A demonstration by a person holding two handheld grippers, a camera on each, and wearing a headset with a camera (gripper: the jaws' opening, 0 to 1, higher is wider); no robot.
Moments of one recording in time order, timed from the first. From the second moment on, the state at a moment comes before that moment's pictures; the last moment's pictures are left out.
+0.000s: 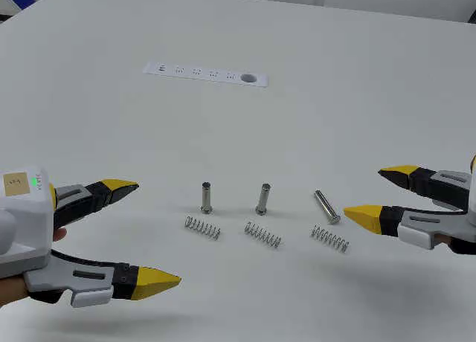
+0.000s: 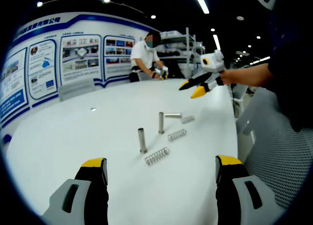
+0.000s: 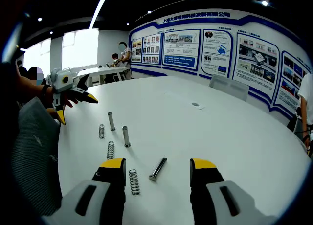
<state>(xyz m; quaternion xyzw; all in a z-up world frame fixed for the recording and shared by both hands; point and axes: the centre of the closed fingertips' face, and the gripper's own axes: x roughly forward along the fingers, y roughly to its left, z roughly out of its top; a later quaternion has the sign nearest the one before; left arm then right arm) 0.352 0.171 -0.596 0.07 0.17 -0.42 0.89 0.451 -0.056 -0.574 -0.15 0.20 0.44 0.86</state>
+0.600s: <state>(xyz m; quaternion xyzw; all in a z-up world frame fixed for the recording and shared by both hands) 0.351 0.170 -0.599 0.07 0.18 -0.42 0.89 0.483 -0.038 -0.599 -0.18 0.28 0.39 0.86</state>
